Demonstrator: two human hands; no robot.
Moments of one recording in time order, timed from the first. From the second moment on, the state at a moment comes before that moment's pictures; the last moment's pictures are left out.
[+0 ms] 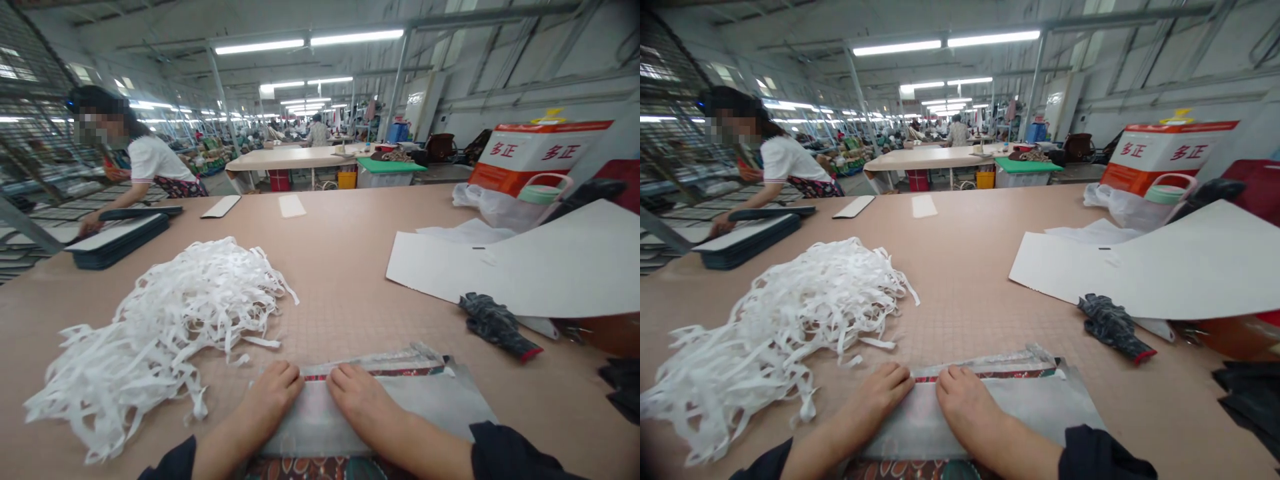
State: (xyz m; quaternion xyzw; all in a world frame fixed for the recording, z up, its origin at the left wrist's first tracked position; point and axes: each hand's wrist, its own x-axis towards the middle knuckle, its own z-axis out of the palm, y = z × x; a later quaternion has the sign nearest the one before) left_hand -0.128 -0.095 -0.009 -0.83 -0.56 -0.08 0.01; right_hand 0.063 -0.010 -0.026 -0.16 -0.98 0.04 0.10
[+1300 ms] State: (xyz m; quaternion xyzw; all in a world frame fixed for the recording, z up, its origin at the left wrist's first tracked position) left_hand -0.136 -0.139 -0.038 -0.69 -0.69 -0.21 0.06; right_hand 0.005 -0.021 -0.030 -0.07 -0.98 0.12 0.12
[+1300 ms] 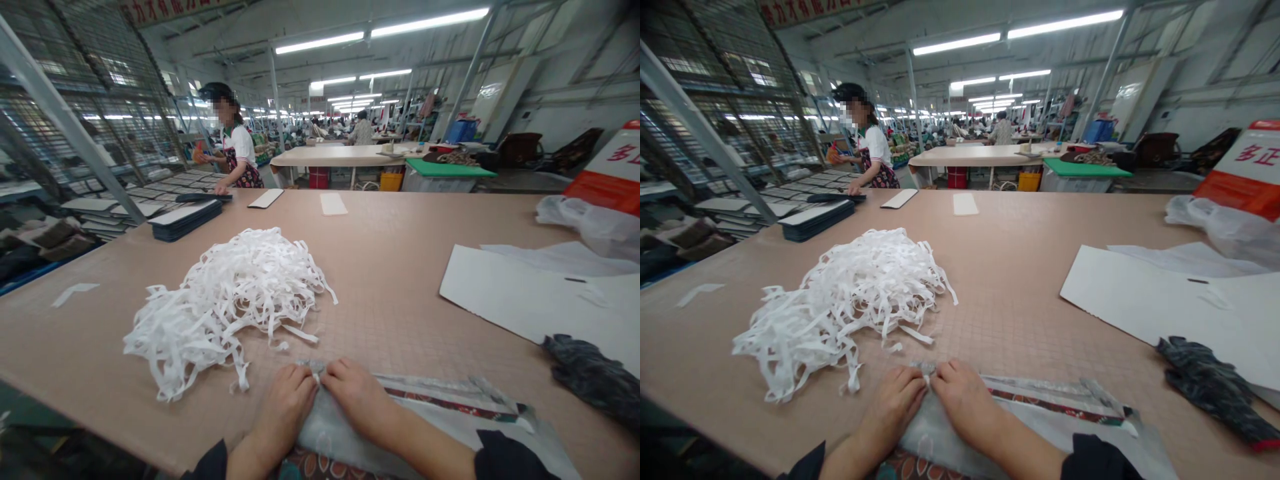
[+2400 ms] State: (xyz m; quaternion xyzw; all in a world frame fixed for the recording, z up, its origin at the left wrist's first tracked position) left_hand -0.140 -0.146 -0.041 -0.68 -0.68 -0.25 0.10; right_hand -0.029 -0.006 -0.024 -0.28 -0.72 0.63 0.11
